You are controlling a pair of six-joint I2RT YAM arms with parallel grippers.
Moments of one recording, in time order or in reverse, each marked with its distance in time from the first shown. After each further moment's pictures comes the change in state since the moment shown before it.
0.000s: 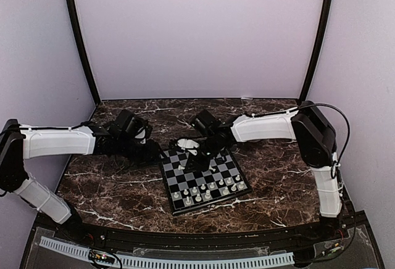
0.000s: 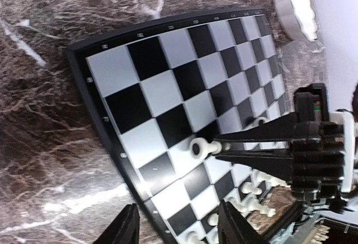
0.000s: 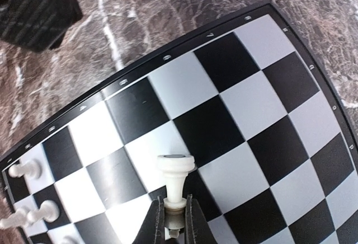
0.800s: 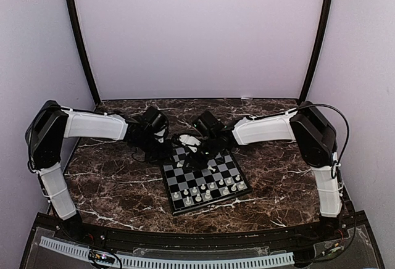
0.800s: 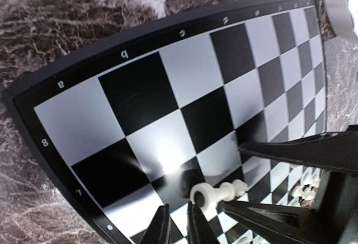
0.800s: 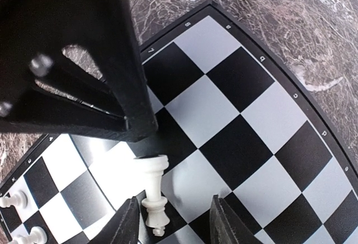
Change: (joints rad) left arm 0.004 0.362 0.278 -0.109 0.040 0.035; right arm -0.006 -0.002 -0.040 0.118 0.056 0.164
